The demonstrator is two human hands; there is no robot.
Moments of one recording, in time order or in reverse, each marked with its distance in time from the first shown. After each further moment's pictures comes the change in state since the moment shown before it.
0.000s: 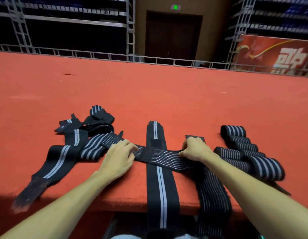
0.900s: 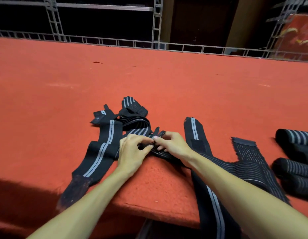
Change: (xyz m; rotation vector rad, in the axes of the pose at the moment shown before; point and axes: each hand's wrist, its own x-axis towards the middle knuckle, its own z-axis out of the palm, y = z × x) left_hand -0.003 -0.075 -0.019 -0.381 0.237 -0.304; right_hand 0.042 -0.175 0.080 0.873 -0.190 -0.285
